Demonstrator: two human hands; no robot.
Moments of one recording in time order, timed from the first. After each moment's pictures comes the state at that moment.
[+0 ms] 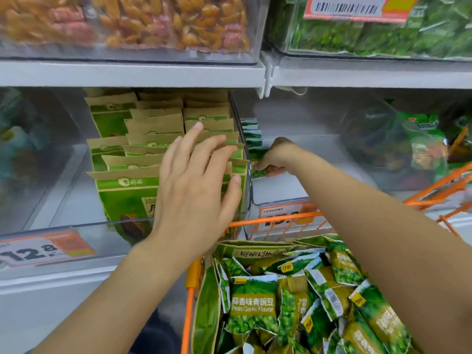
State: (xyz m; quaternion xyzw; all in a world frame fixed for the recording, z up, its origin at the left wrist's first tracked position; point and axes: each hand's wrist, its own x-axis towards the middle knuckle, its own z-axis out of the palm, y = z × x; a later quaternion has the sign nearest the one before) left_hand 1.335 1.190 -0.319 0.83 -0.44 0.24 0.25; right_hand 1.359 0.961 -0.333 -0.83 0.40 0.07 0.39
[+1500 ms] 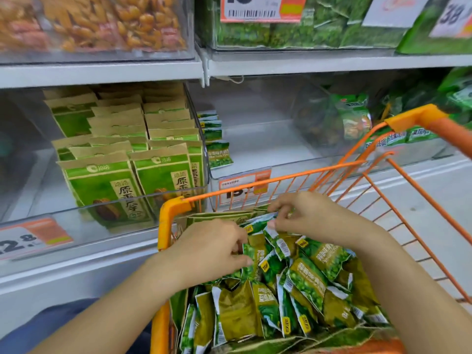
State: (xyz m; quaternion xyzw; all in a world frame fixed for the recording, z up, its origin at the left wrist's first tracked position) left_hand 1.264 1.187 -0.344 0.76 -0.62 -0.16 0.07; right_hand 1.135 1.020 -0.313 -0.93 0.25 0.09 0.27
